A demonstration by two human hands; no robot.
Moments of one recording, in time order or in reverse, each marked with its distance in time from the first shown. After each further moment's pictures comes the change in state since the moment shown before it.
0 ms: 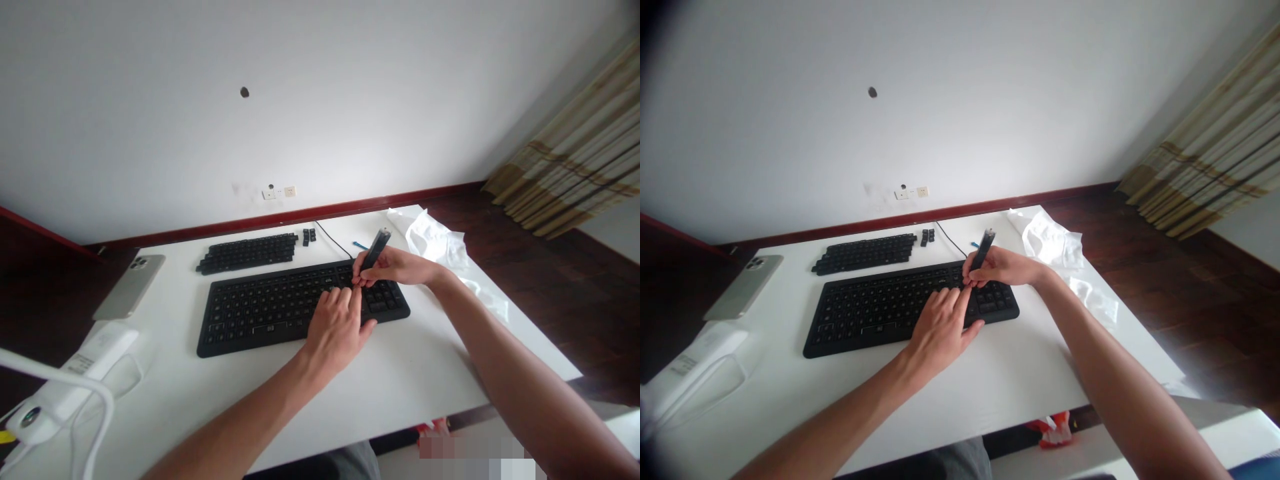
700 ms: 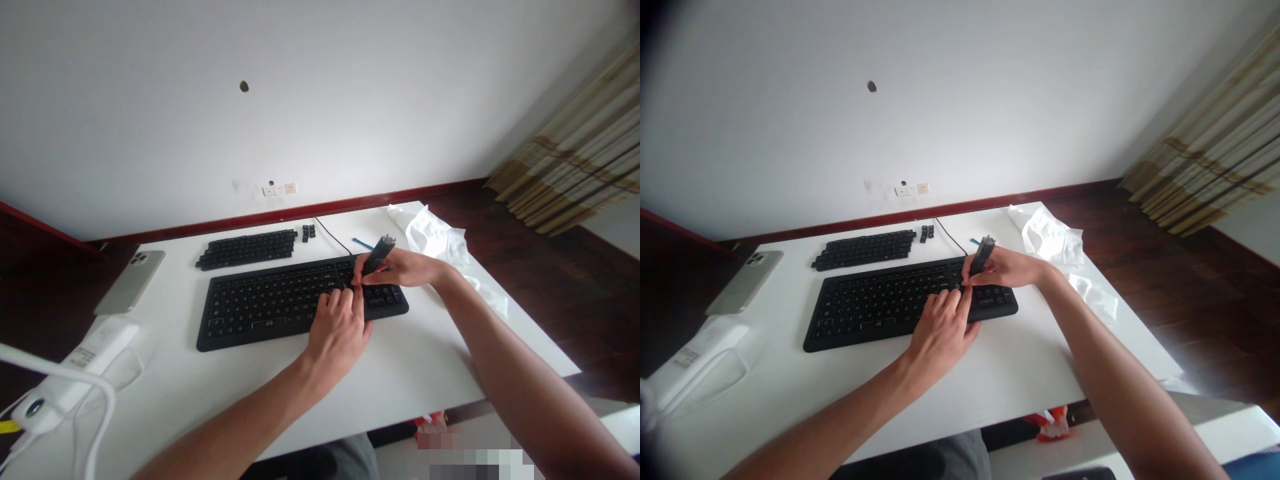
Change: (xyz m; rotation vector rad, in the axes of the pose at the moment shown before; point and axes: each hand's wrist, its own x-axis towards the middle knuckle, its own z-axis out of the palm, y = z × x) left_hand -0.007 0.014 -0.004 0.152 -0.052 -0.007; right_hand -0.009 -0.010 0.001 -0.270 -0.073 -0.075
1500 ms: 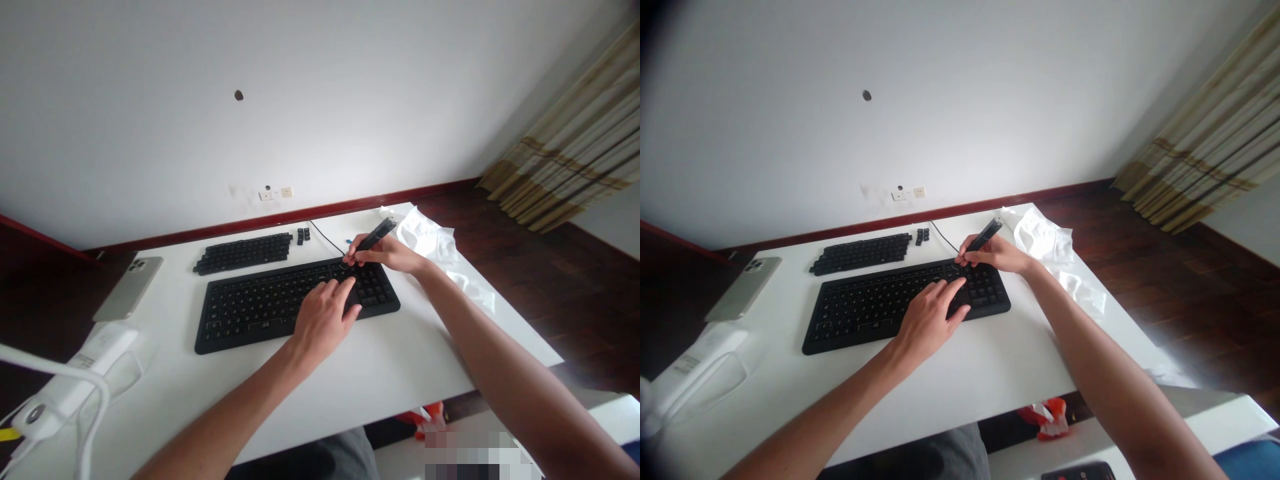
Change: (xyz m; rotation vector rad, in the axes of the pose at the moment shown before) left_hand 0.010 -0.024 -0.002 -0.249 0.068 -0.031; right_hand 0.009 0.021 -0.005 0.326 0.299 -0.079
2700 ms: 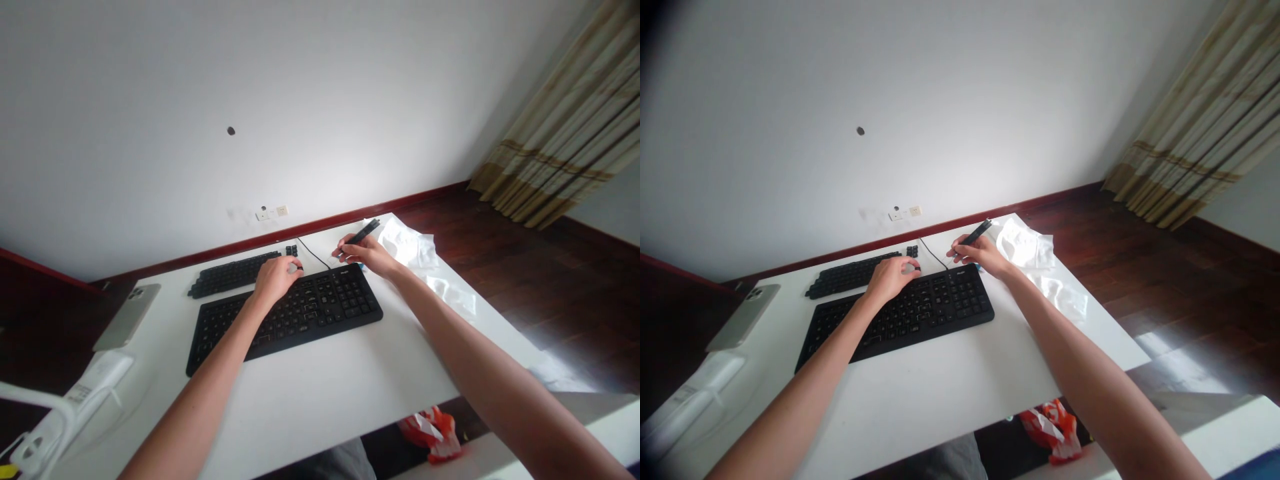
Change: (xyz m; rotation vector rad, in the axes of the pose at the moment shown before) left_hand 0.082 -0.096 -0.033 0.025 -0.077 -0.313; right_hand 0.008 0.031 -0.017 0.207 0.341 -0.003
